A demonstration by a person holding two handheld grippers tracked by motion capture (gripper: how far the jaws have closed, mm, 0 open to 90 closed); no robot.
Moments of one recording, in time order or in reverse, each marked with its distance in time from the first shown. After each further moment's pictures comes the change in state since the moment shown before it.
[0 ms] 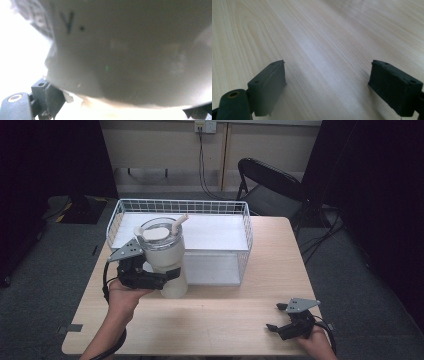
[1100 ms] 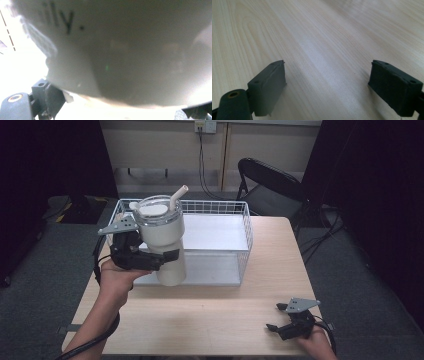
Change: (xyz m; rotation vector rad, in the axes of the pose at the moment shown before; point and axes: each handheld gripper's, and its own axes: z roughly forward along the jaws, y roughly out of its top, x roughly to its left) left arm -0.002 0.059 -0.011 0.031 -0.015 -0.020; right arm 0.000 0.000 0.000 0.000 0.000 0.000
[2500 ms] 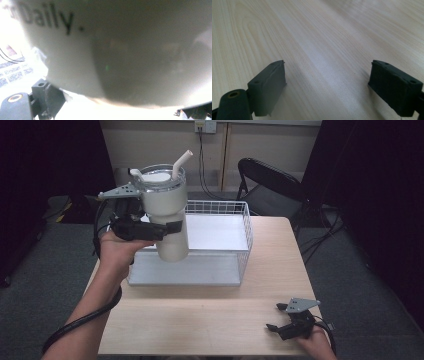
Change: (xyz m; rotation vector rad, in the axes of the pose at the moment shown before) left arm 0.010 0.061 0.006 -0.006 0.038 0.013; right arm 0.000 0.000 0.000 0.000 -0.002 0.001
